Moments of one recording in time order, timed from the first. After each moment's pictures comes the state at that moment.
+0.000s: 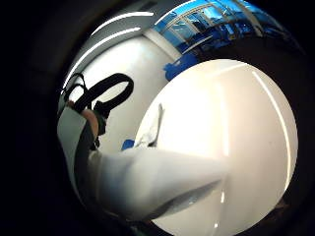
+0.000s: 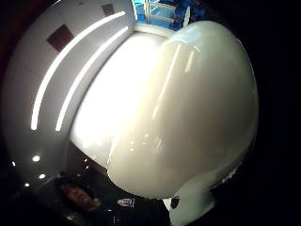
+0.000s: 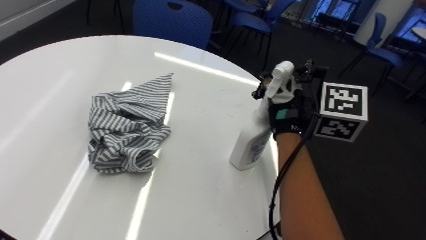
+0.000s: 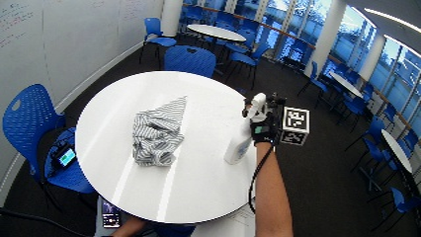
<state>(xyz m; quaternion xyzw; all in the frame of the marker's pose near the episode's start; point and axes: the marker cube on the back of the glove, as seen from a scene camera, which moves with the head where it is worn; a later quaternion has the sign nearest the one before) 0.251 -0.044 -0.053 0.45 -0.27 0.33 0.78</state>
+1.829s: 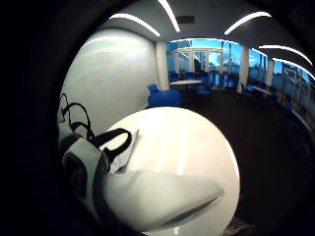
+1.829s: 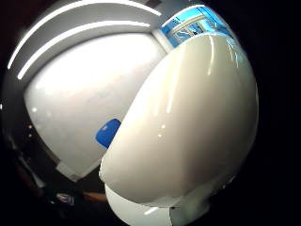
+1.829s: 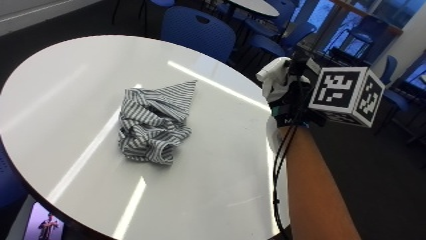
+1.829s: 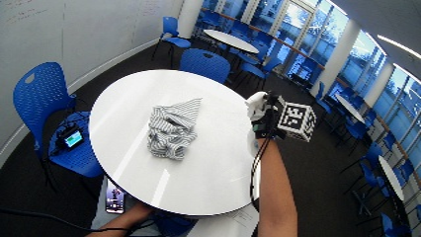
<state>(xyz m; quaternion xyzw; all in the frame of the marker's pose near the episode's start) 0.268 -0.039 -0.081 0.49 0.09 0.34 0.80</state>
